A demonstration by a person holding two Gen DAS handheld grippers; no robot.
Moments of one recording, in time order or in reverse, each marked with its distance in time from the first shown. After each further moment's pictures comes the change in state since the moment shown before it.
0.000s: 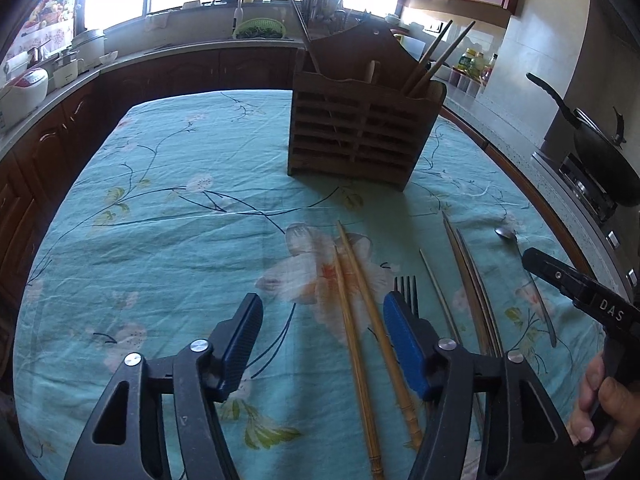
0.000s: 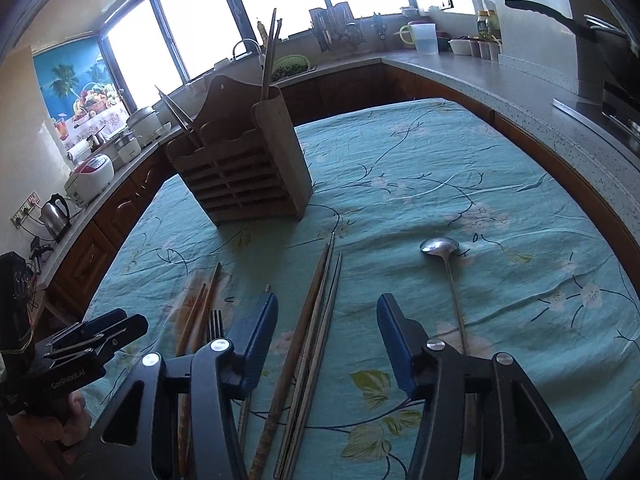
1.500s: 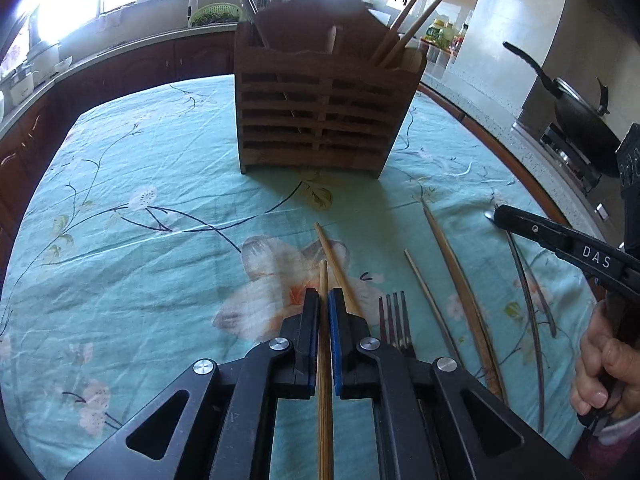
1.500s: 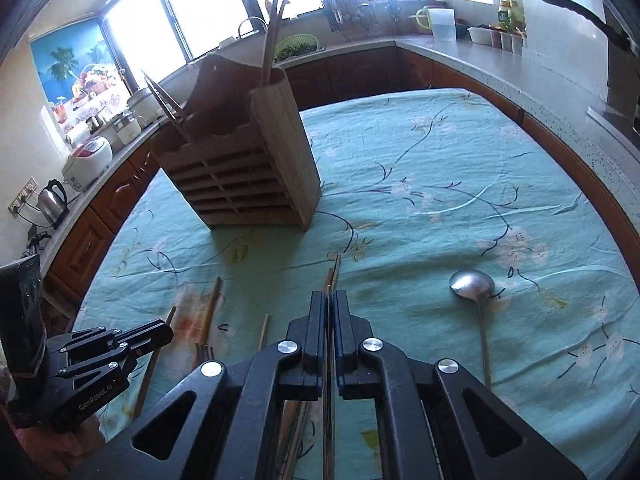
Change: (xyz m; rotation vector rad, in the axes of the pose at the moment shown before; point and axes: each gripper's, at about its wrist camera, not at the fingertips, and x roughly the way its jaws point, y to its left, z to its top) left arm 0.047 -0.003 0.026 0.077 0.061 -0.091; right arm 0.015 0.011 0.033 -0.033 0.031 0.035
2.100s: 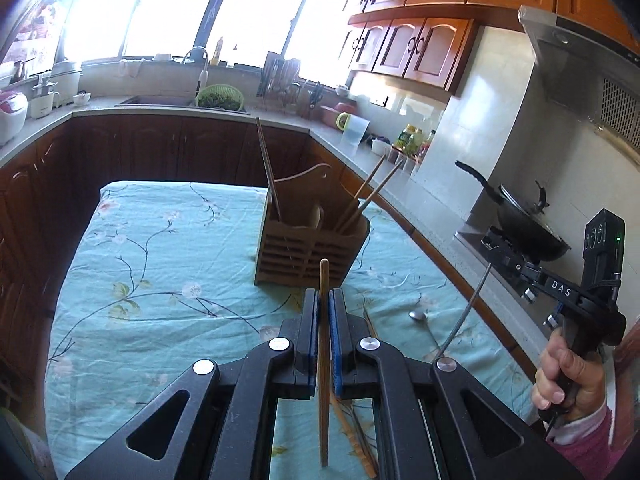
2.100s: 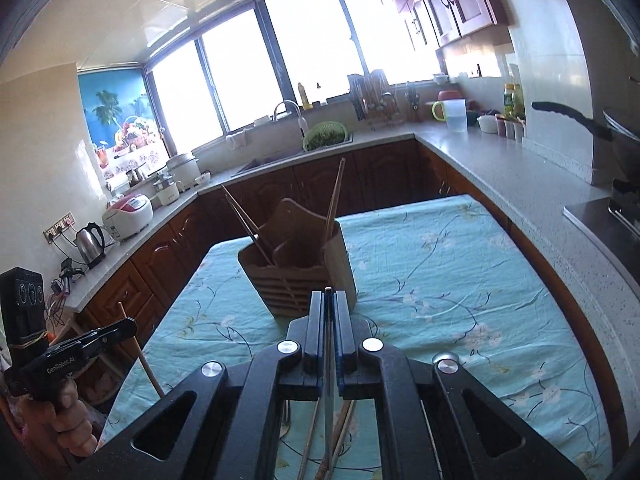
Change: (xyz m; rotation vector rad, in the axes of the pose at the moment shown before) left arm -0.178 0.035 -0.011 -0.071 -0.333 -0.121; right arm -0.123 0.030 0.039 -0.055 -0.290 0.058
